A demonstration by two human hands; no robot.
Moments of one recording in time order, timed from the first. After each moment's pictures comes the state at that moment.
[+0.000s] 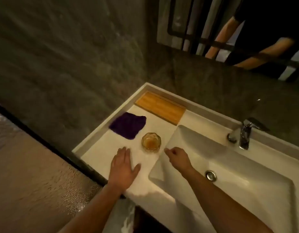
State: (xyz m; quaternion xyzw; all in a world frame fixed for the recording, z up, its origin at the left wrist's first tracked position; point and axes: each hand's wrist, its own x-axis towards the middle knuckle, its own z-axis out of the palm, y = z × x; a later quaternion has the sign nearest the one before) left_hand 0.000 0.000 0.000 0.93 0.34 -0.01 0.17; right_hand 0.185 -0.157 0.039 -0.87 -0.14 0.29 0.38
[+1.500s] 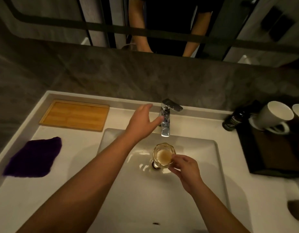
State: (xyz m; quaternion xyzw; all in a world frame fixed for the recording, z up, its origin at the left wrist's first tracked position) left_hand 0.337 -0.177 0.113 0.93 0.04 0.04 0.37; right_hand 0.259 -0.389 0.026 -0.62 0.27 0.19 0.71
